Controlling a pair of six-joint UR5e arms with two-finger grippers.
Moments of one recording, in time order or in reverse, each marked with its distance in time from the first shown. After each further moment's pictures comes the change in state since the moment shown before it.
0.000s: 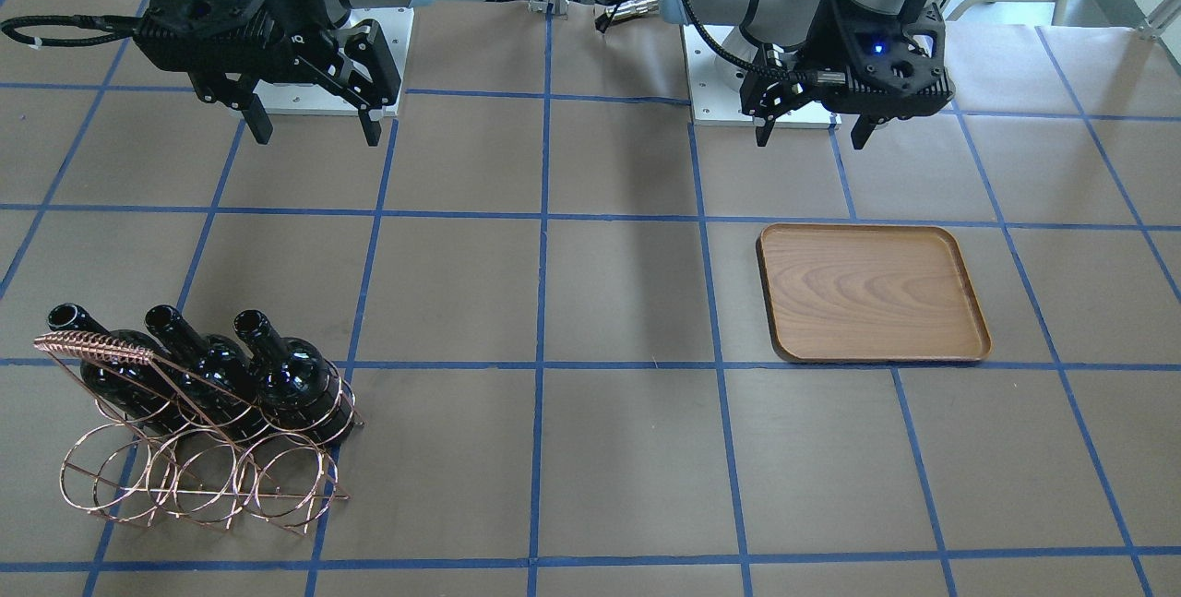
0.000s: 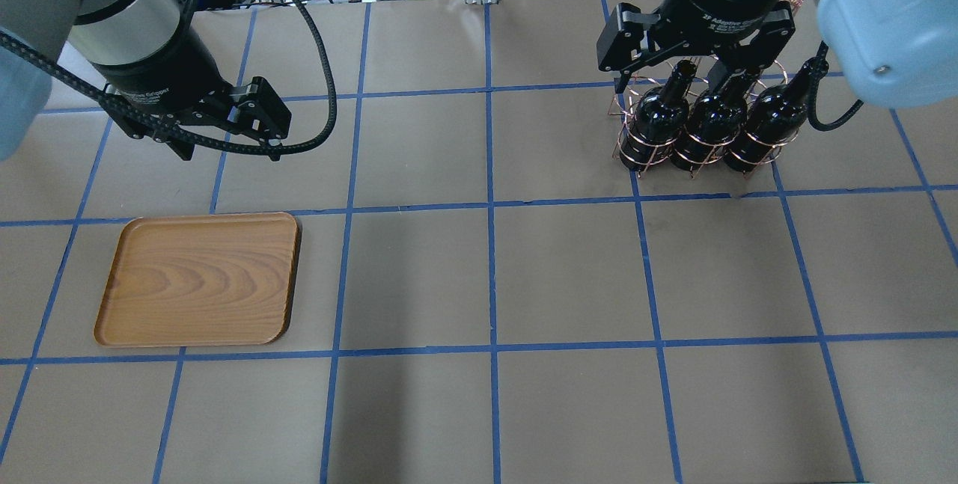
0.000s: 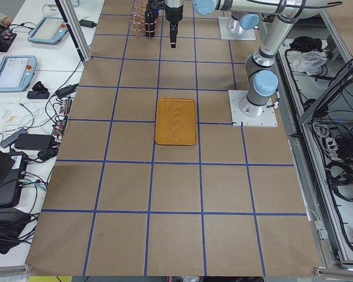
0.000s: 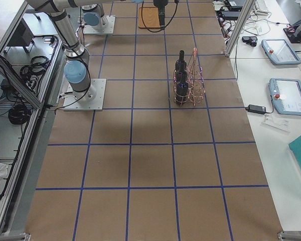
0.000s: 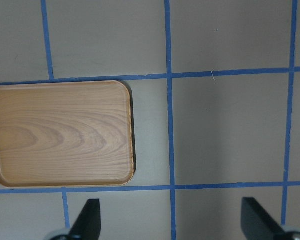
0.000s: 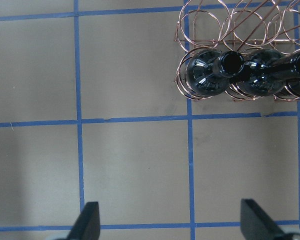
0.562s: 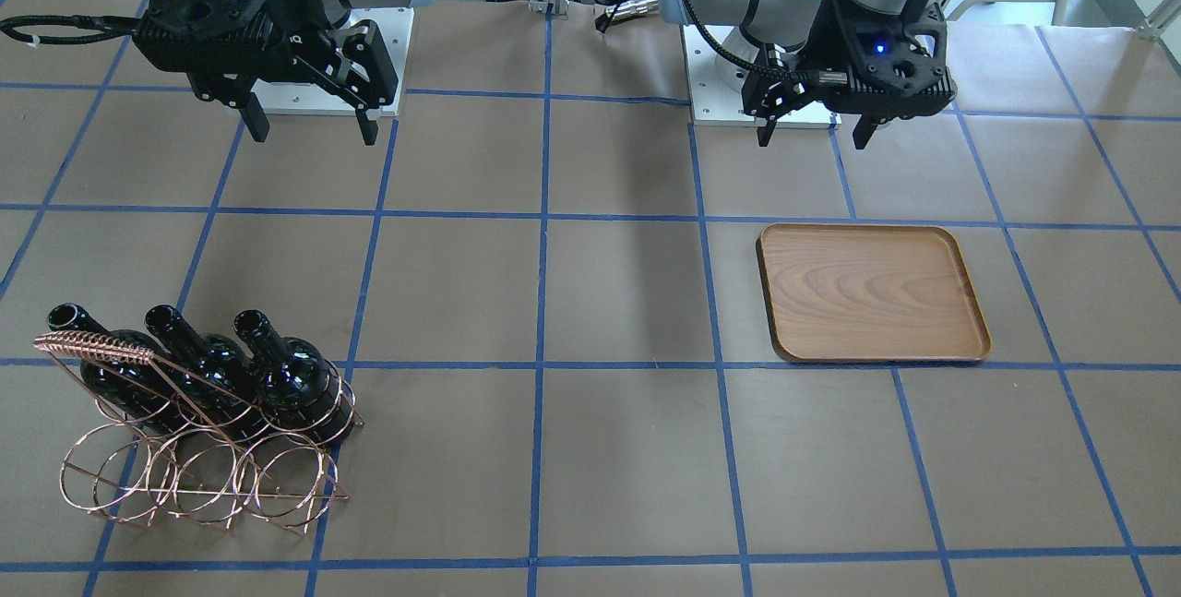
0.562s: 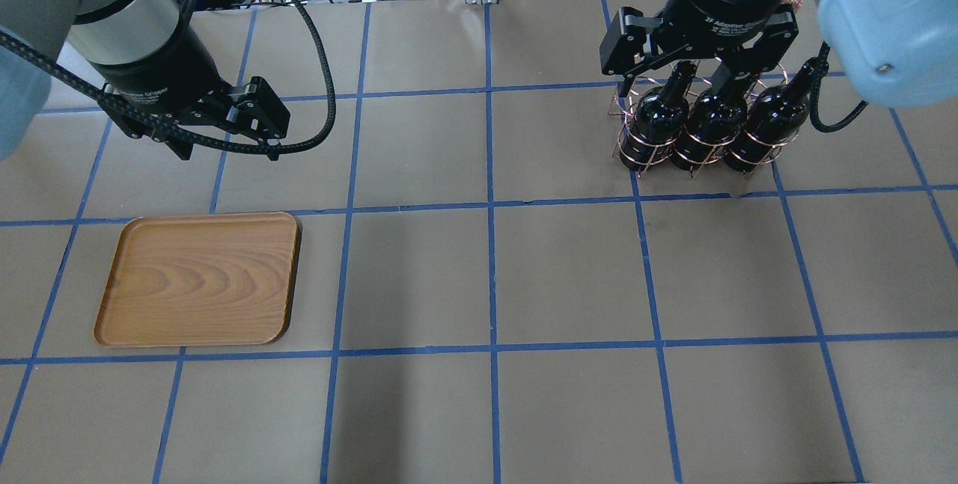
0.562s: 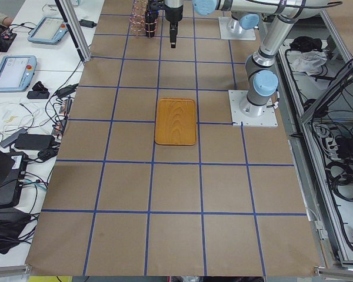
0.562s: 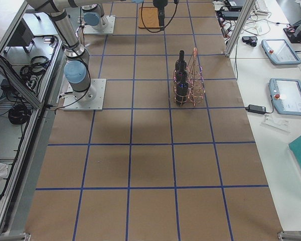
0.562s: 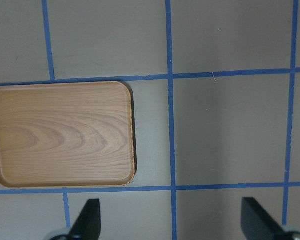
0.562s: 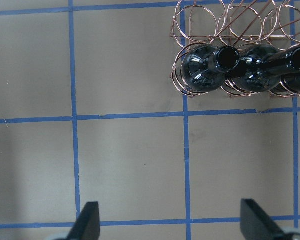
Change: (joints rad) left arm 0.002 0.001 0.000 0.000 0.003 0.002; right arm -0.001 -0.001 0.000 0.016 -0.012 -0.001
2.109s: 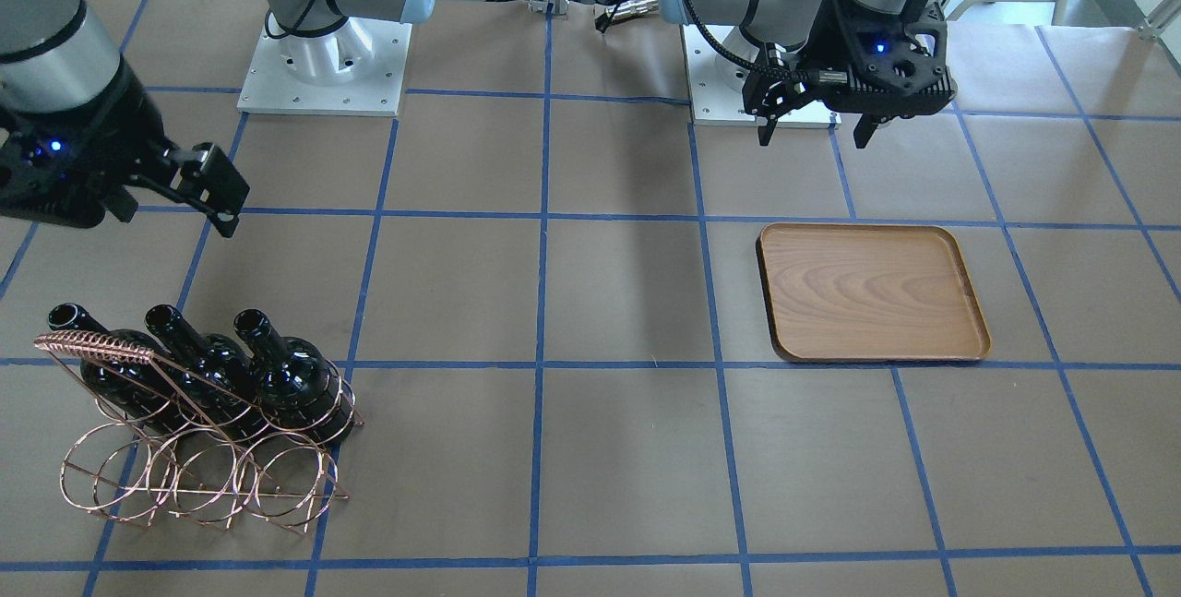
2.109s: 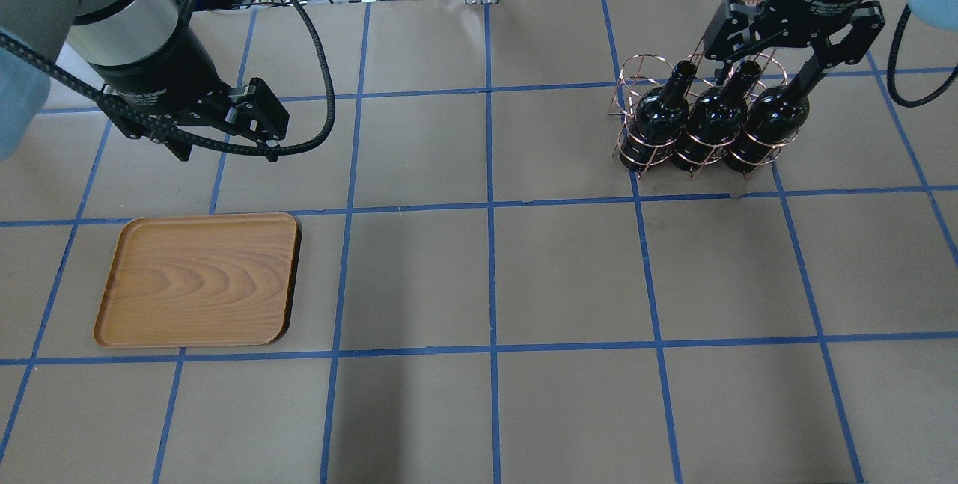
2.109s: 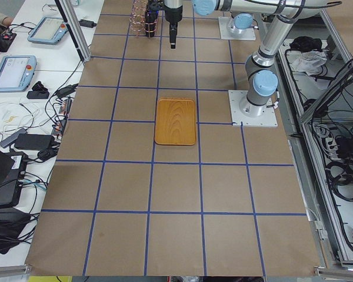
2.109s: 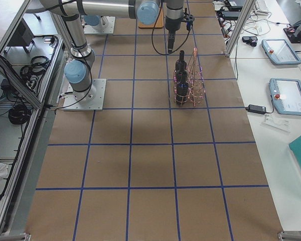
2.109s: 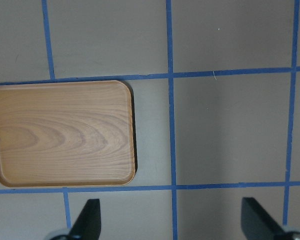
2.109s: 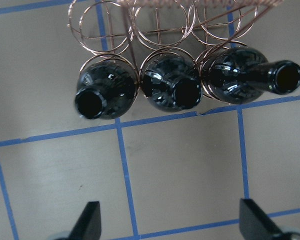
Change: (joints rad) left arm 0.001 -0.002 0.000 -0.001 0.003 0.004; right arm -0.239 0.160 -0.021 -0.013 -0.034 -0.129
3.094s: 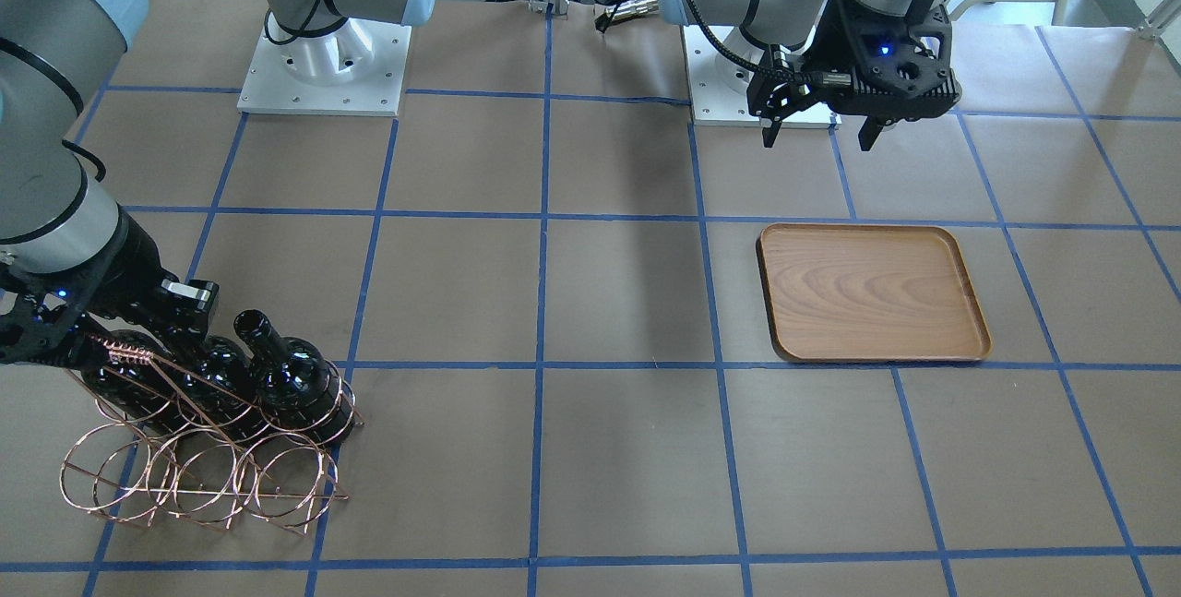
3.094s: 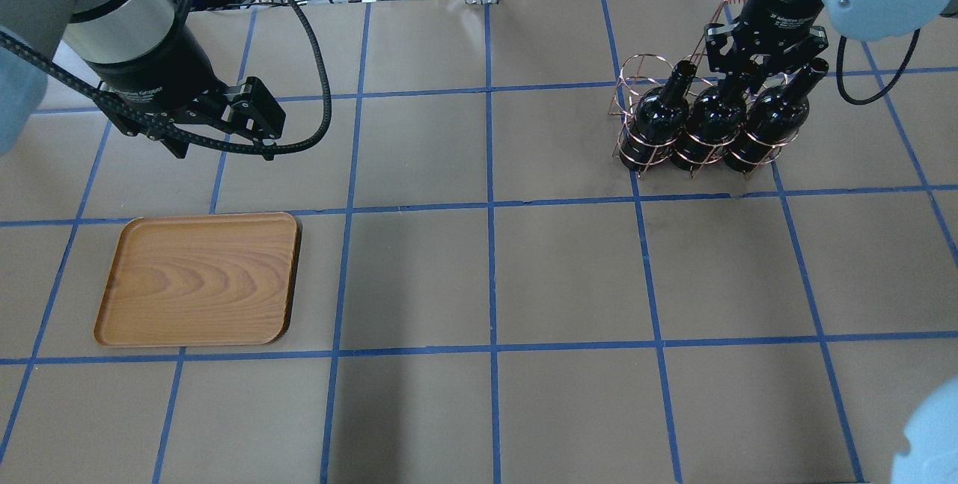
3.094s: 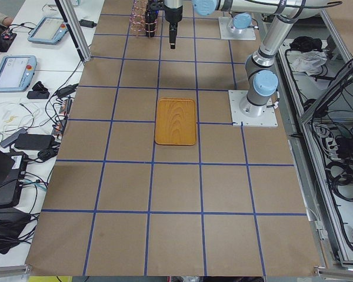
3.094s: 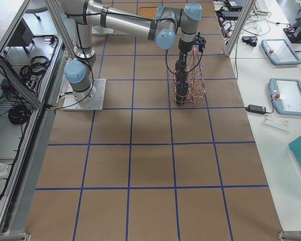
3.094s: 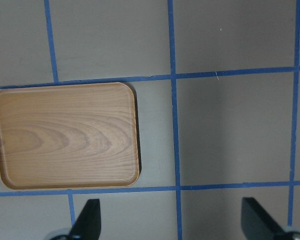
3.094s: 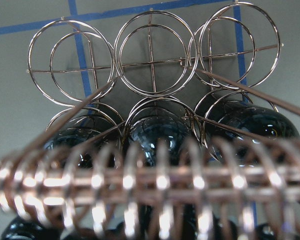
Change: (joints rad) left arm 0.006 0.000 0.002 0.001 0.004 0.019; right arm -0.016 0.143 -0.003 -0.142 0.006 -0.021
